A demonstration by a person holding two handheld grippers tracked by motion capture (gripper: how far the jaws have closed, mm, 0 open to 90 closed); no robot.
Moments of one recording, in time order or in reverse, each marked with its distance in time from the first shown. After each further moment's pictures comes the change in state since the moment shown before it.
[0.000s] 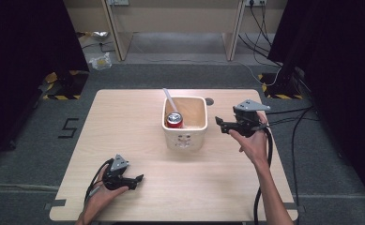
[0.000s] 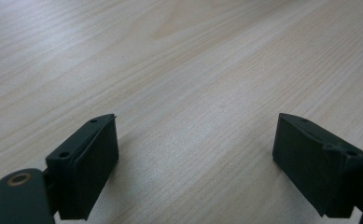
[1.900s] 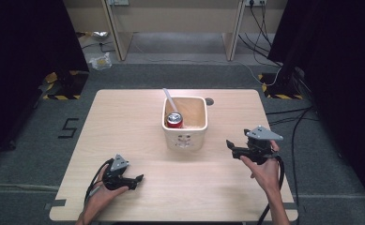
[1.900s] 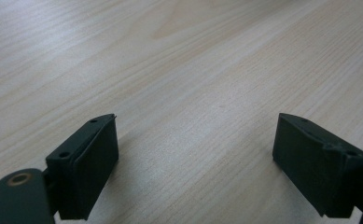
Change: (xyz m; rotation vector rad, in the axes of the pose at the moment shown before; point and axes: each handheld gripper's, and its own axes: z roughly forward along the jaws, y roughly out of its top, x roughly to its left) left arm 0.000 0.000 0.000 -0.003 0.000 0.000; right arm 0.006 -0.072 -0.037 0.020 -0.030 0.001
